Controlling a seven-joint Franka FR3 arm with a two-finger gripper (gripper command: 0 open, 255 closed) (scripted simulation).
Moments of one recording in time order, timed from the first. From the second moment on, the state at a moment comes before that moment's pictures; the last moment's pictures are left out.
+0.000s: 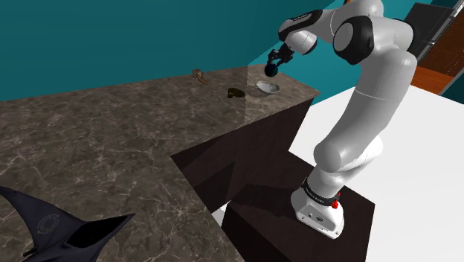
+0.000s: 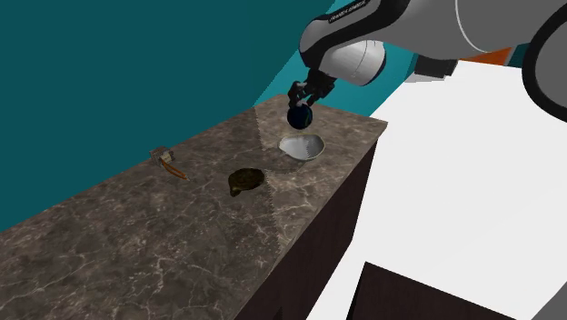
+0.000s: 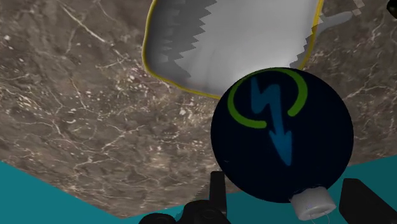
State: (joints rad) arm -0.44 0.16 -0.31 -1.88 0.50 2.56 -0.48
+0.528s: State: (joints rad) arm -0.45 0.20 -0.29 -1.93 0.58 2.64 -0.56
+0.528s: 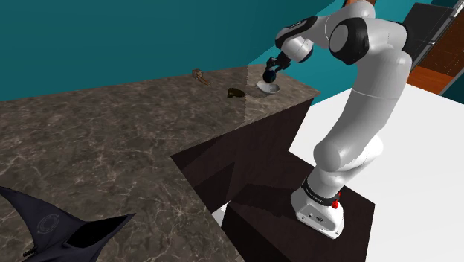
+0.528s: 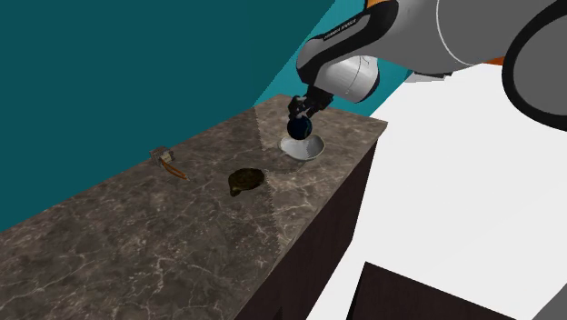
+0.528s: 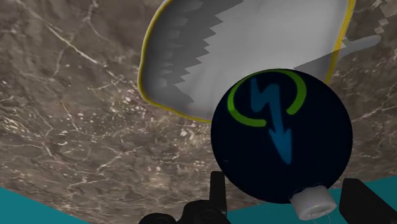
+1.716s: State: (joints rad) arm -0.46 0.24 -0.26 -1.95 0.65 2.70 -0.63
